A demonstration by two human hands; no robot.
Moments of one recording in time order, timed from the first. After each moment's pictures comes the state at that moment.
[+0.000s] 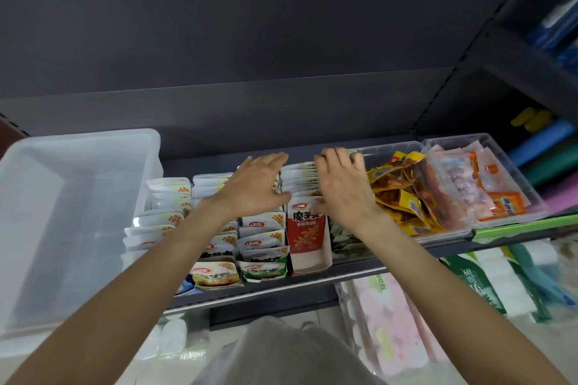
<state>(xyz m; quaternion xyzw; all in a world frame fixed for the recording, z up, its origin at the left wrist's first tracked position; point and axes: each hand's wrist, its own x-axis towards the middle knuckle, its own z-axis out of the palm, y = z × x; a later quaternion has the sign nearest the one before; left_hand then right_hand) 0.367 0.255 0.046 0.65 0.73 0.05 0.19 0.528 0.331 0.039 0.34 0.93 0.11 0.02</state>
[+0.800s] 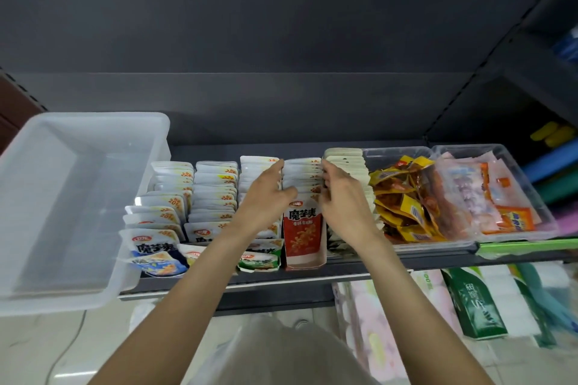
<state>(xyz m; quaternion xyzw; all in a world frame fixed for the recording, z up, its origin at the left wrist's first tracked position) 0.422 0.235 0.049 0.36 0.77 0.37 0.37 0.542 0.307 0.044 0.41 0.85 -0.30 -0.14</state>
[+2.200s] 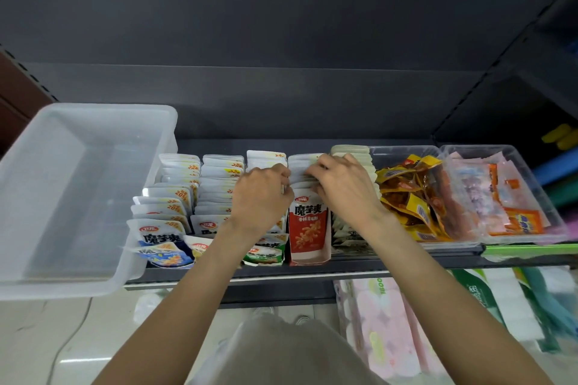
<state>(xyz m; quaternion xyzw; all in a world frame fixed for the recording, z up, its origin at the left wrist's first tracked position) 0.414 0.227 0.036 0.48 0.85 0.20 0.09 0.529 0.330 0.037 0.24 0.97 0.05 -0.06</state>
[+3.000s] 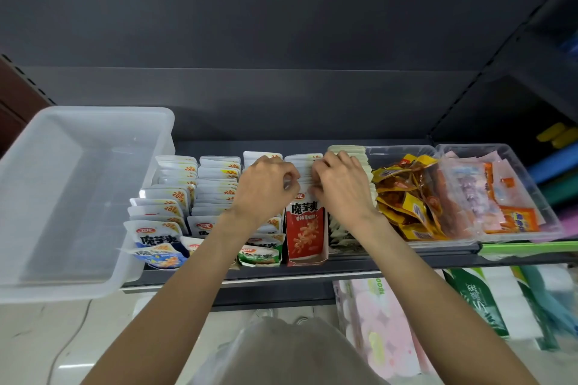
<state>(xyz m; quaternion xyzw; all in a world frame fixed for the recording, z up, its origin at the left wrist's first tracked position) 0.405 0.243 0.024 0.55 0.80 0.23 0.05 0.528 0.333 0.021 0.31 0.95 0.04 -0.09</state>
